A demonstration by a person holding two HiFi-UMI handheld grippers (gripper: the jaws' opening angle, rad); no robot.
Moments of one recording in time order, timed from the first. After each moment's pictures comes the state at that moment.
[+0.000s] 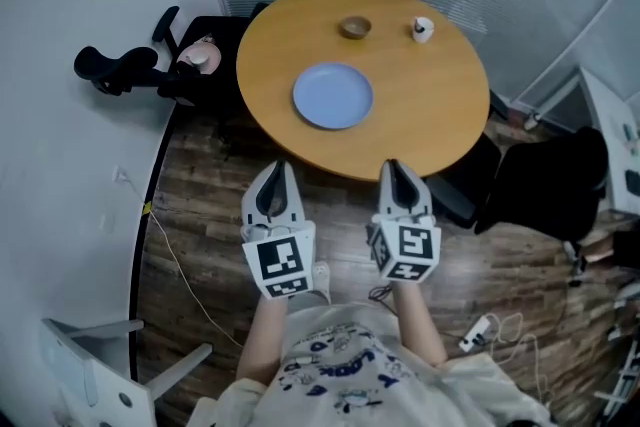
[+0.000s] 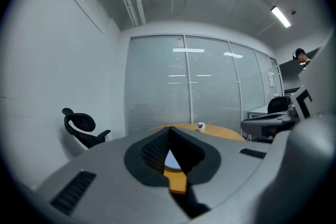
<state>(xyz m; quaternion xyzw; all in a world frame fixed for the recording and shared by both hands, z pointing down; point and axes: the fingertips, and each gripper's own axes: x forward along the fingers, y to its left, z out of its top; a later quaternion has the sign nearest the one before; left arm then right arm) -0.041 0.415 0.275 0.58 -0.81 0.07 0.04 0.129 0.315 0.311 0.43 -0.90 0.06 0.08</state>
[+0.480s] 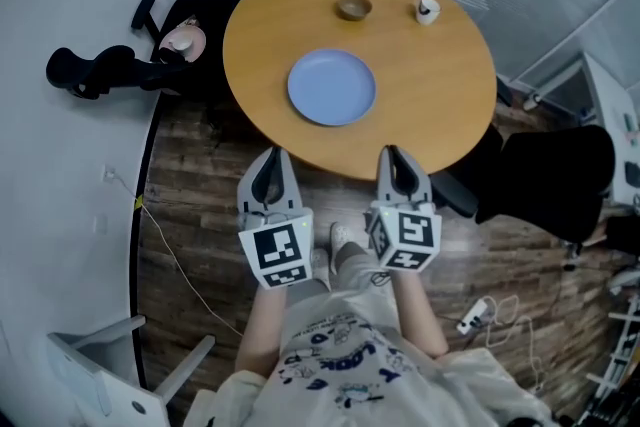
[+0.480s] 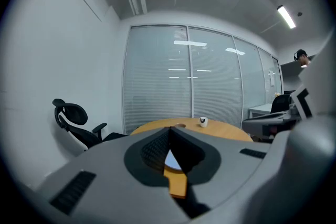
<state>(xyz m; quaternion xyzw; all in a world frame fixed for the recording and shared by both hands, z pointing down) -0.082 0.355 0.305 0.59 -0.80 0.08 0.08 0.091 0.261 0.332 0.45 -0.89 0.07 0.10</state>
